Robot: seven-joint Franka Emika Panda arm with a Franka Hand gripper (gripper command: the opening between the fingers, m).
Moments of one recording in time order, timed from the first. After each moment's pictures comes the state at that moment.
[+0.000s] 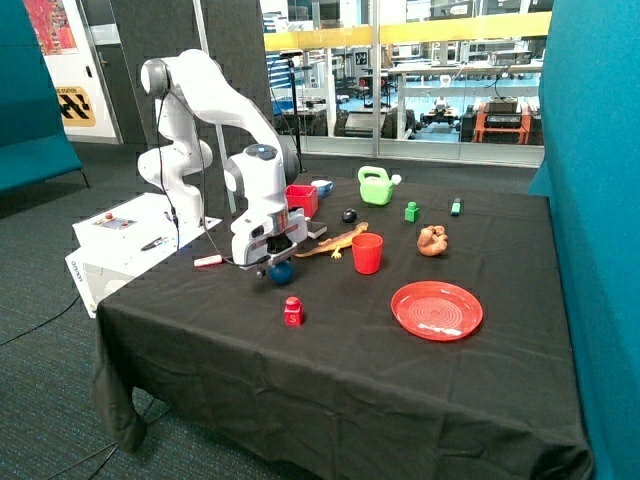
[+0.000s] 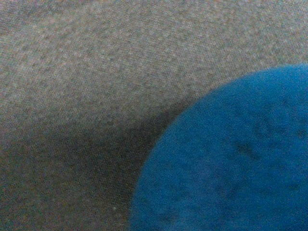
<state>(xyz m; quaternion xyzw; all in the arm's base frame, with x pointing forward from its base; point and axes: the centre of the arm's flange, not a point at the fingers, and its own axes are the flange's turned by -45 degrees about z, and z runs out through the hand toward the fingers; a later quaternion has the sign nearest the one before) 0.550 -0.273 0.303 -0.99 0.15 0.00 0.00</state>
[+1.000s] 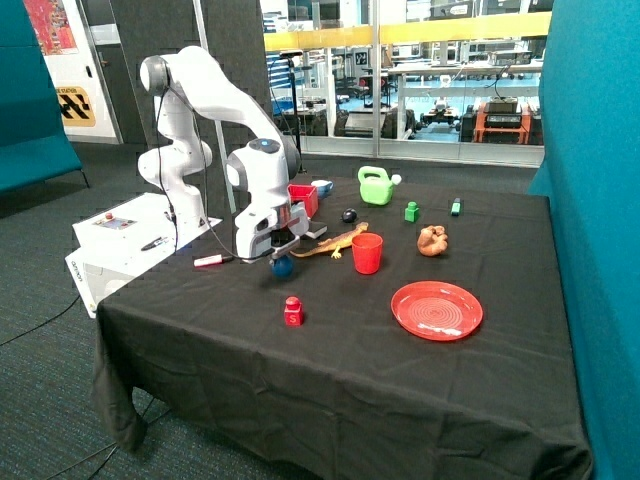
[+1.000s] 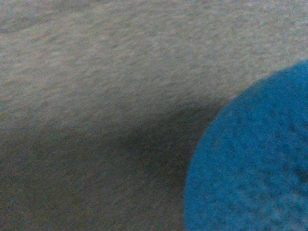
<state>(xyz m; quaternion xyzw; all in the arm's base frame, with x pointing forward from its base) 0.548 -0.252 0.317 -0.99 0.12 0.00 0.00</state>
